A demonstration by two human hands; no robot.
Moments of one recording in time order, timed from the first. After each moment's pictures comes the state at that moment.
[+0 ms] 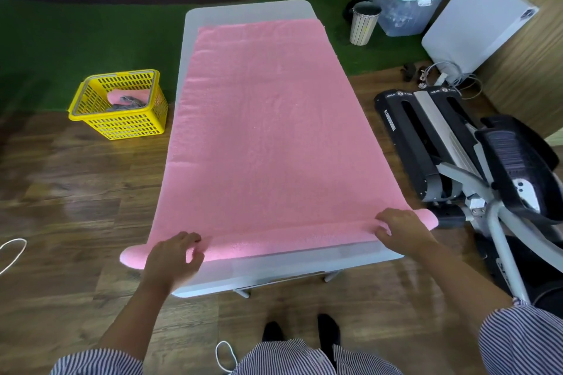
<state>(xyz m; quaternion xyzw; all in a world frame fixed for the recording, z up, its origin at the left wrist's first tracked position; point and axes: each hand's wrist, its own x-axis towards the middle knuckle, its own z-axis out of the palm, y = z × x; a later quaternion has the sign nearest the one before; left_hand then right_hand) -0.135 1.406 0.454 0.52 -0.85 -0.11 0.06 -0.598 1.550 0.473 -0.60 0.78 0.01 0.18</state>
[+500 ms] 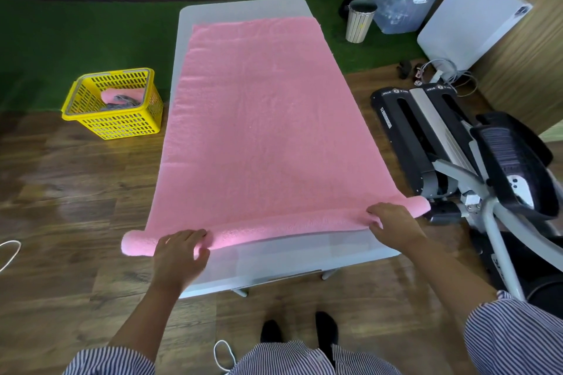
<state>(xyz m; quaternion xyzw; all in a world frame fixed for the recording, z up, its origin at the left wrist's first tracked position) -0.158 1.413 0.455 0.52 -0.85 -0.07 0.05 -0.593 1.542 0.471 -0.59 0.79 0.00 0.17</state>
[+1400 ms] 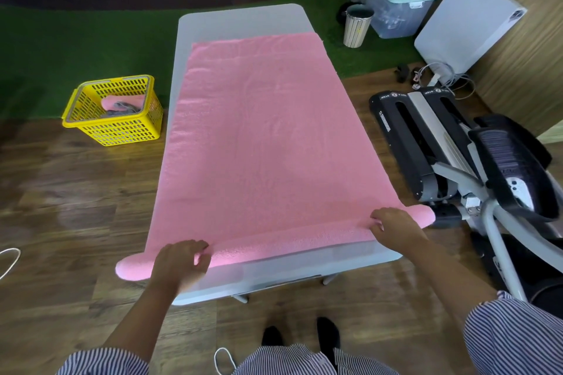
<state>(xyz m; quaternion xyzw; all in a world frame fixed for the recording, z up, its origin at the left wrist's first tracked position) -0.161 1.405 0.457 0.50 -0.86 -0.12 0.01 -0.597 1.539 0.470 -0.58 0.79 0.03 0.18</state>
